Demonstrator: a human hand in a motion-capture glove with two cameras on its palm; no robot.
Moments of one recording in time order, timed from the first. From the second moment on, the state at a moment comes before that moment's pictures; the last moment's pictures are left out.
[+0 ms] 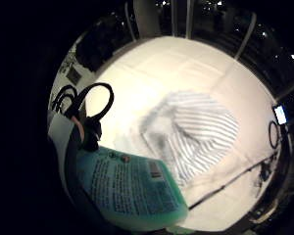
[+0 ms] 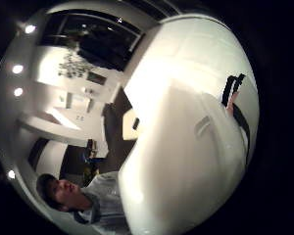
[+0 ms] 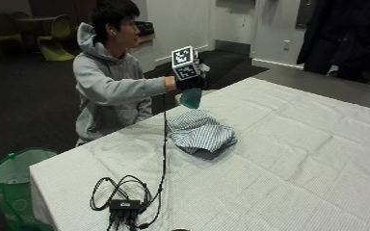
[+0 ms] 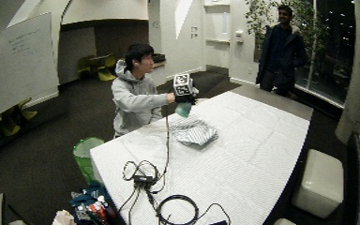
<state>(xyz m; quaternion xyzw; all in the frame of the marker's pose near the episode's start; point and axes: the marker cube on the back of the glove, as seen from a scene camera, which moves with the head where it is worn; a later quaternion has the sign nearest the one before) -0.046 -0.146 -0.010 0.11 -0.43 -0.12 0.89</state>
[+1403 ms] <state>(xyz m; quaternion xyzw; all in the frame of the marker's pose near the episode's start) -0.173 -0.264 0.098 0.24 -0.64 -0.02 0.73</state>
